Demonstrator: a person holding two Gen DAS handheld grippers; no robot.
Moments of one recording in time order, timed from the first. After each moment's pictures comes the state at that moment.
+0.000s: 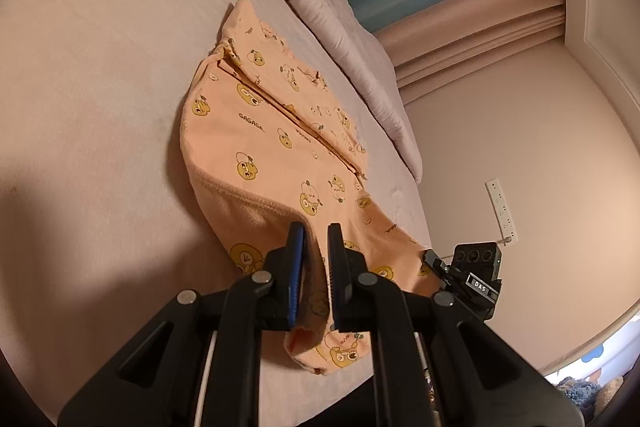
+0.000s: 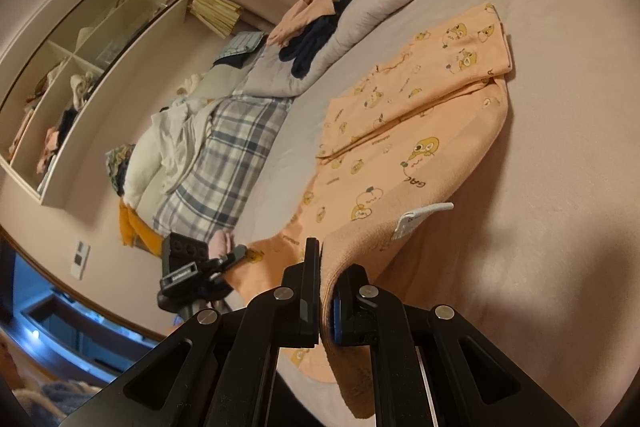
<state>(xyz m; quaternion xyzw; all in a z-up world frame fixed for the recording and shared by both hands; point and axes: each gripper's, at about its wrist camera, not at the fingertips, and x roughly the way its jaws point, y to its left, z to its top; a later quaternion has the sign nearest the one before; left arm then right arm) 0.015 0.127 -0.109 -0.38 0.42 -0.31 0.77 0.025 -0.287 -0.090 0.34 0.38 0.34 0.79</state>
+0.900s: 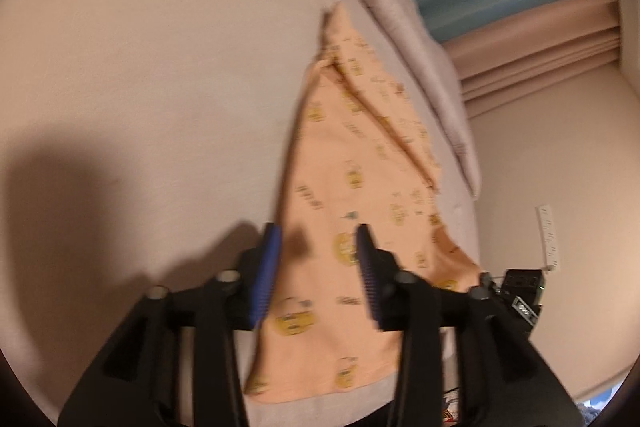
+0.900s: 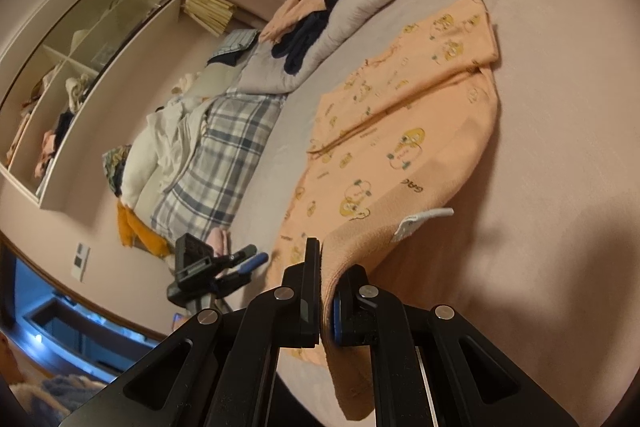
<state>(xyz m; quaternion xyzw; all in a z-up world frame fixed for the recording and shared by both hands) 0.010 0.169 -0.135 -0.37 0.47 -0.19 0.78 0.021 -0.298 -0.101 0.35 0.40 0.34 0.78</state>
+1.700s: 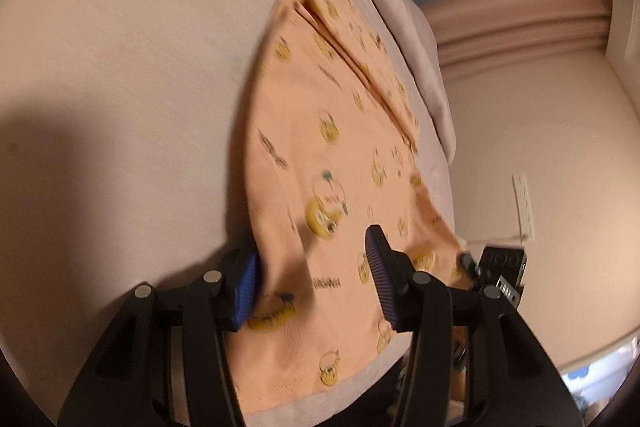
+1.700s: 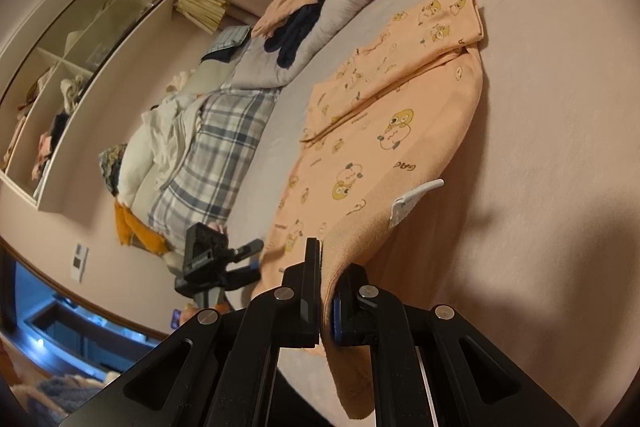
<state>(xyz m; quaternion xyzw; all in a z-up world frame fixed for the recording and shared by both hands) 0.023 0.135 -0.148 -0.37 0.51 -0.28 0.73 0.011 -0.295 -0.109 0.35 0.41 0.33 0.78</state>
